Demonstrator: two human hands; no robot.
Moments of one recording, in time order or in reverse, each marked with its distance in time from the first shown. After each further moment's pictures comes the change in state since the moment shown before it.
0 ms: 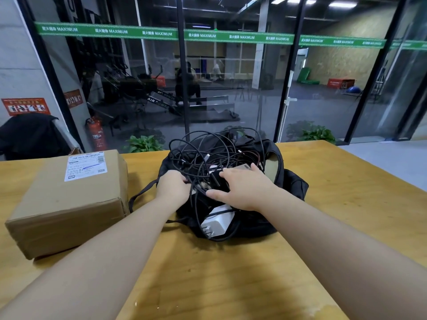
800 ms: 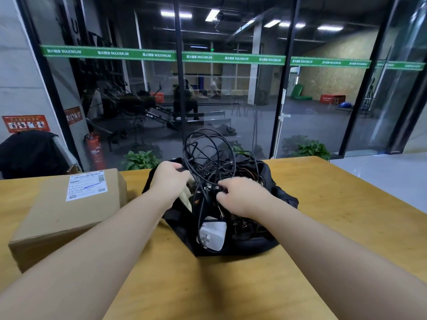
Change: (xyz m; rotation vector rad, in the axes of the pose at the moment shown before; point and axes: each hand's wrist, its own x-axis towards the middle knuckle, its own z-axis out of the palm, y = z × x) left_hand -0.009 0.041 -0.056 -0.506 0.050 -0.014; right_hand -0.015 -0.009 -0.036 0.214 0.036 0.102
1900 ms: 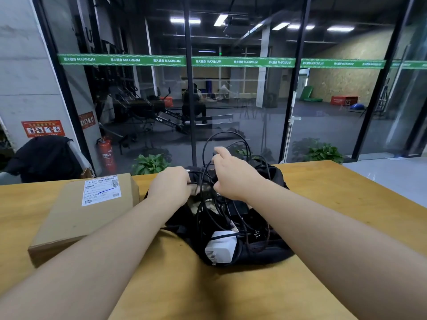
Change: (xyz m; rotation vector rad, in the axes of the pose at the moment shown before) left_hand 0.011 -0.007 -0.023 0.831 -0.007 0.257; right_hand 0.053 -0.028 -0.009 -0.263 0.203 -0.251
